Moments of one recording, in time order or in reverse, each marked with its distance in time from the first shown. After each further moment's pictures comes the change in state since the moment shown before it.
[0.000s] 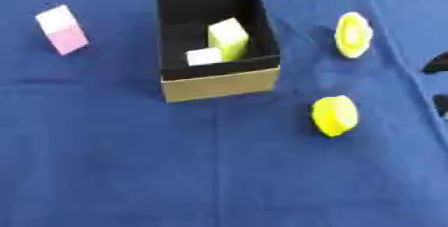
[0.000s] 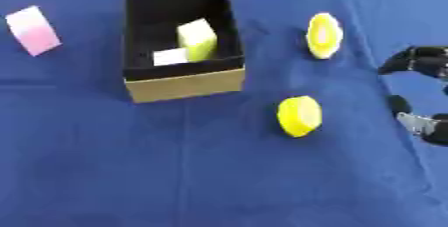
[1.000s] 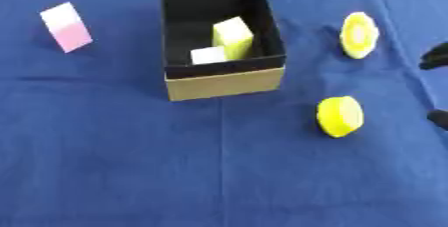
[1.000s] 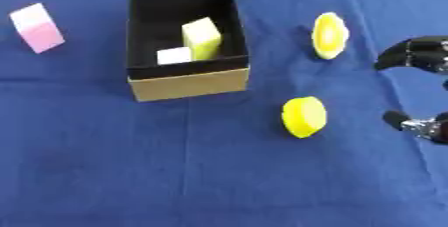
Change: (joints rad) left arm -0.003 0.000 0.000 0.000 0.000 0.001 -0.001; right arm -0.049 -0.057 0.039 0.000 0.028 -0.025 0.015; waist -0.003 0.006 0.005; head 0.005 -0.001
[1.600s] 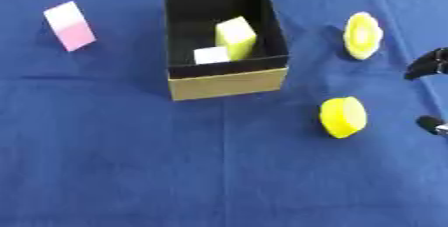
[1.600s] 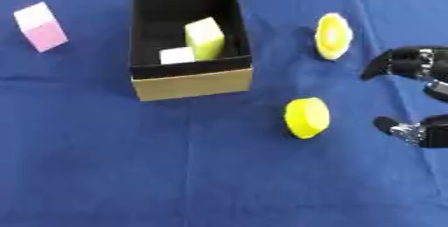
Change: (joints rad) left arm -0.003 0.000 -0.004 0.000 0.002 0.002 -0.004; right arm -0.067 -0.049 0.109 0.000 -0.030 0.114 0.053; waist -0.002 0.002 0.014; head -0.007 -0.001
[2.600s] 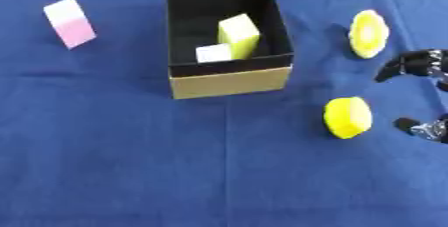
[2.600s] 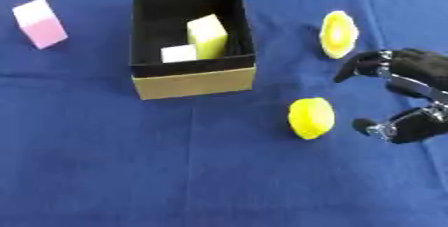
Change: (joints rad) left arm -0.010 -0.008 -0.011 0.000 0.012 0.001 -0.017; right arm -0.143 -0.023 0.138 0.000 -0.049 0.183 0.165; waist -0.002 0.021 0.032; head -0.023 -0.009
